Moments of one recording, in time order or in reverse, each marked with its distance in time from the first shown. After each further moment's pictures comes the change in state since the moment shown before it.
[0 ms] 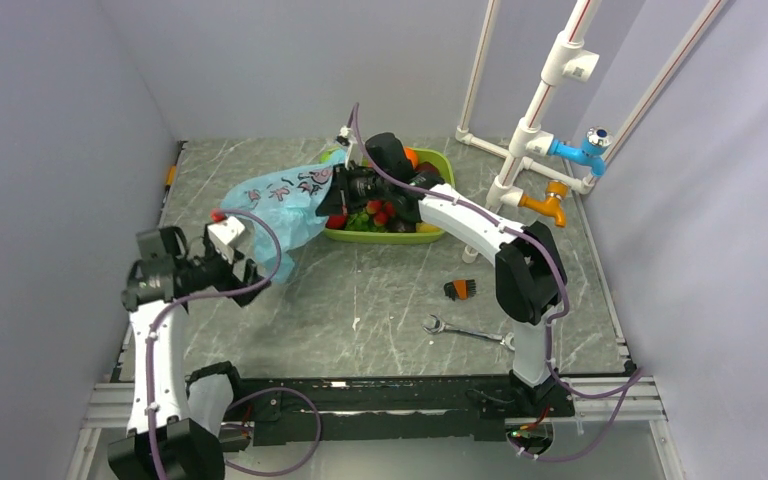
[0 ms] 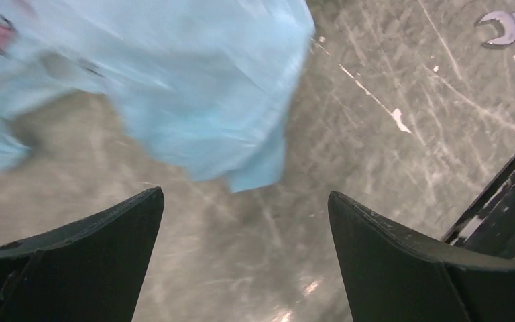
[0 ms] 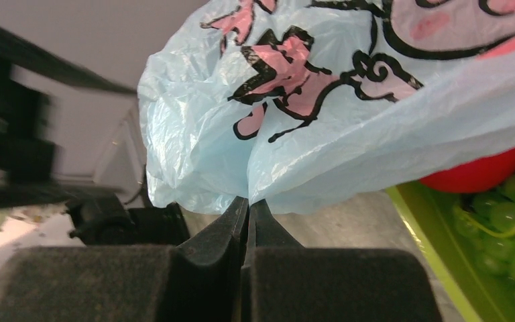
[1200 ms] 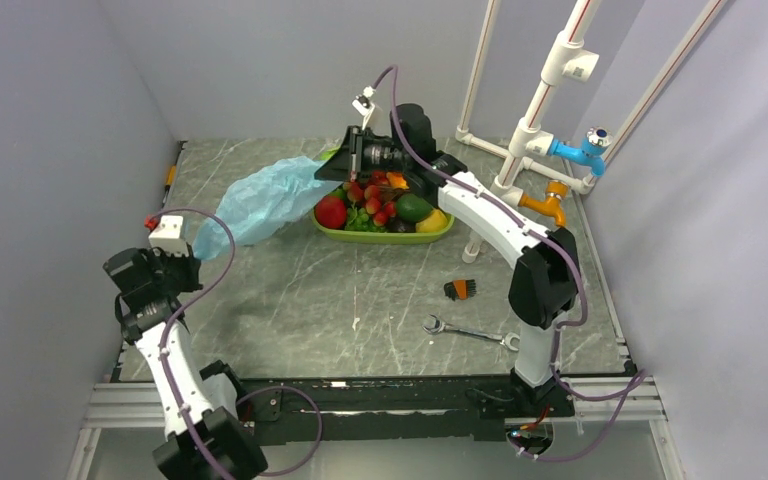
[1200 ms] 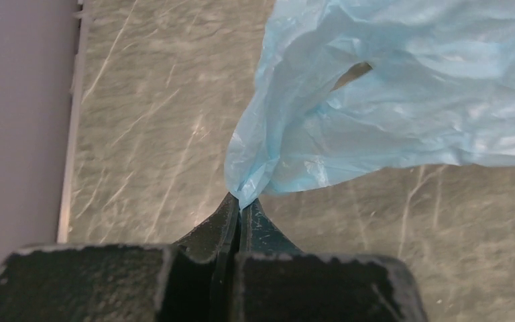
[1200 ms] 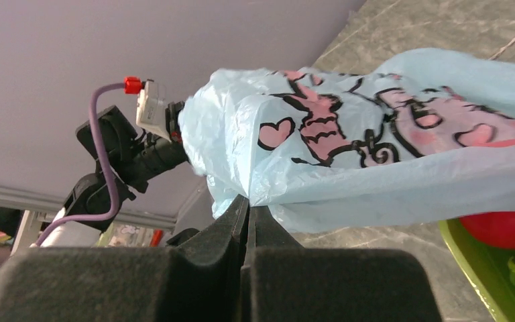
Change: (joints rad) left arm 0.222 -0.124 -0.293 0.529 -0.346 -0.480; right arm -0.055 -0.060 0.080 0.144 -0.098 0.251
